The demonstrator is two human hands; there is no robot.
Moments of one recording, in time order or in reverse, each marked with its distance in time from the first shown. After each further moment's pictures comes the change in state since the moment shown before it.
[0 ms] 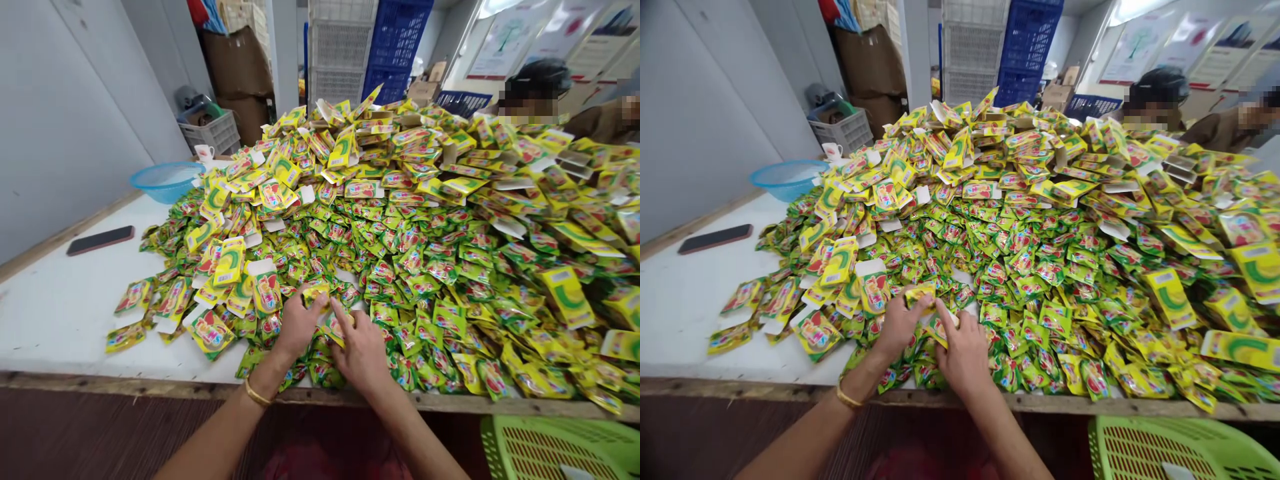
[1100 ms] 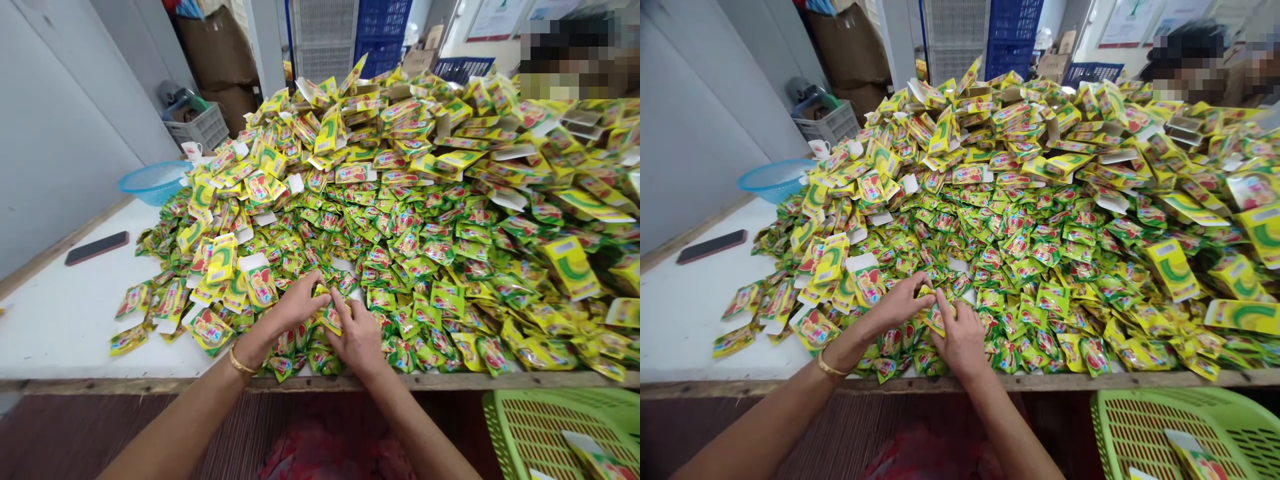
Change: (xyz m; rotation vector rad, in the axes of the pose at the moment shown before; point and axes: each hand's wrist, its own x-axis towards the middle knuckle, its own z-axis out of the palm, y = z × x) left_hand 0.026 0.026 -0.011 0.534 -0.554 0.188; right_hand -0.006 0.004 0.024 0.084 0.207 -0.003
